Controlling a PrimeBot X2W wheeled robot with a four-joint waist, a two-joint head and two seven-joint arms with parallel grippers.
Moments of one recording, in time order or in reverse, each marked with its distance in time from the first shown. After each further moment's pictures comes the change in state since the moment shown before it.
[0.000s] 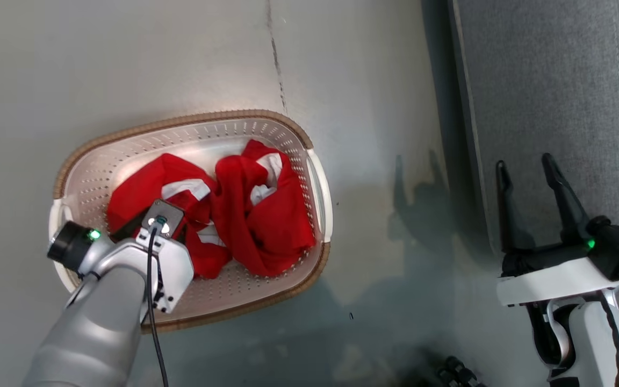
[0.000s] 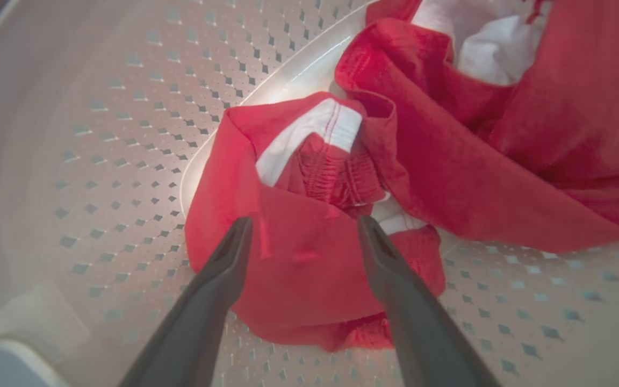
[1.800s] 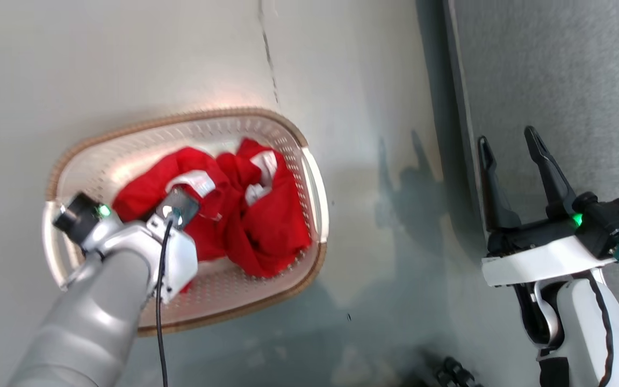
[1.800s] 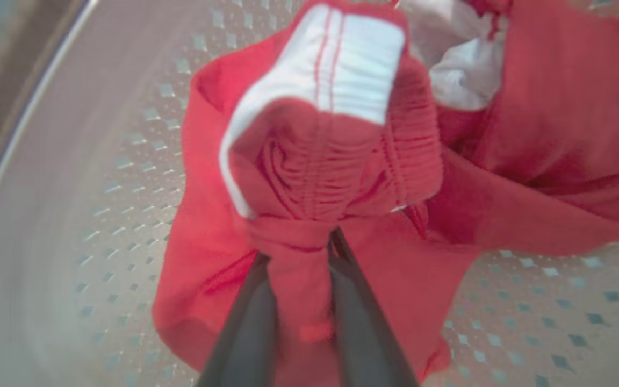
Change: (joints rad) left arm -0.086 0.016 -0.177 0.023 0.018 -0.020 -0.014; right arm -0.080 0.002 0.061 0.011 0.008 0.001 0.000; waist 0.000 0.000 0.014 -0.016
